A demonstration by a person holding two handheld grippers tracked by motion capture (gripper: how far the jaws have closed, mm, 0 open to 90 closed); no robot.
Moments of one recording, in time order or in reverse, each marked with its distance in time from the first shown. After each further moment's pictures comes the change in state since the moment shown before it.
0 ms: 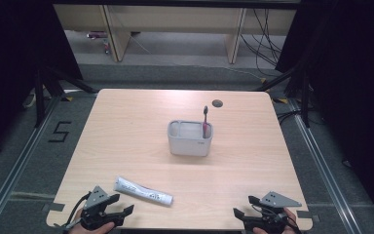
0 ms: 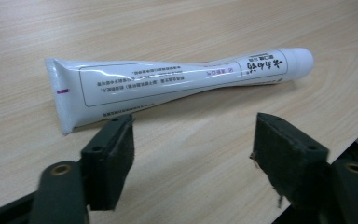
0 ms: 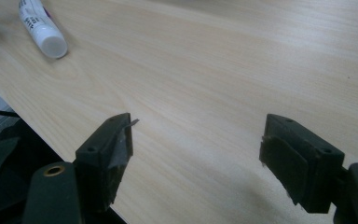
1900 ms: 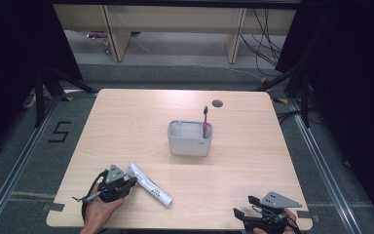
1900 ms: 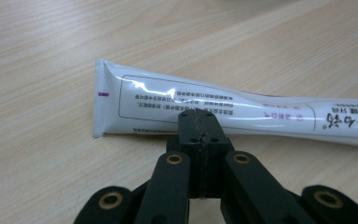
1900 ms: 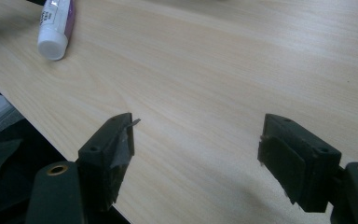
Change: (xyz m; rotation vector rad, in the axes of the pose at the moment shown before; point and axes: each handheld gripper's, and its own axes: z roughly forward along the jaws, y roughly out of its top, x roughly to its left) left arm 0.020 0.044 0.055 0.063 0.098 0.104; right arm 0.002 0.001 -0.001 -0.012 -0.021 -0.020
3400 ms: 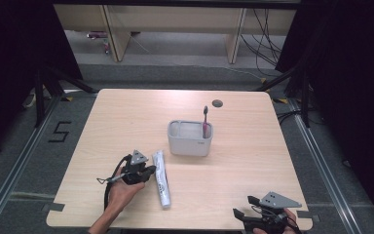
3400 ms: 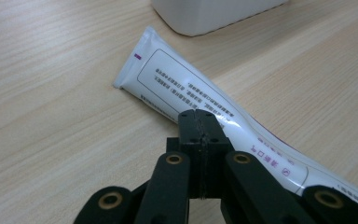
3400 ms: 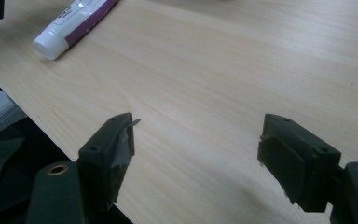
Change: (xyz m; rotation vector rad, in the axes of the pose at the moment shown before) left arm -0.017 0.047 0.049 0.024 -0.046 0.015; right arm 0.002 0.001 -0.001 0.011 0.028 0.014
